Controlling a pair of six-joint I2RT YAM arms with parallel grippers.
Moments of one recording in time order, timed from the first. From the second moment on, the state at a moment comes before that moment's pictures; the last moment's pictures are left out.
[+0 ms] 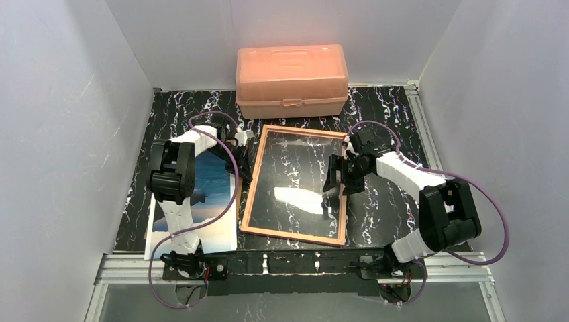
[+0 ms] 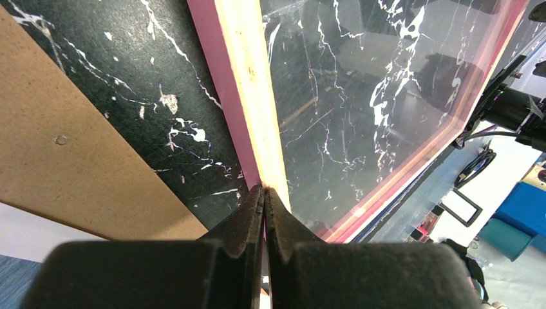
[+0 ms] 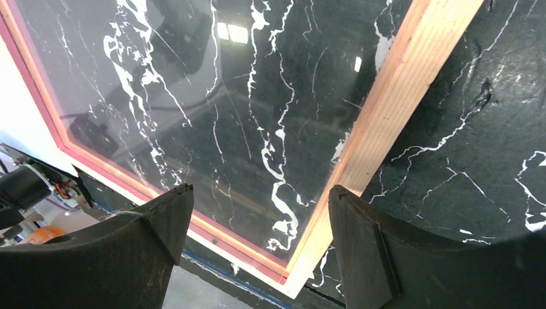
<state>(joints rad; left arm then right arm) -0.18 1.98 1.30 -0.83 0.69 0.10 0.38 1.48 0.91 -0.63 -0.39 0.41</state>
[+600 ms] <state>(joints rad) -0.18 1.98 1.30 -0.83 0.69 0.10 0.39 1.48 0.93 -0.63 -0.35 0.42</state>
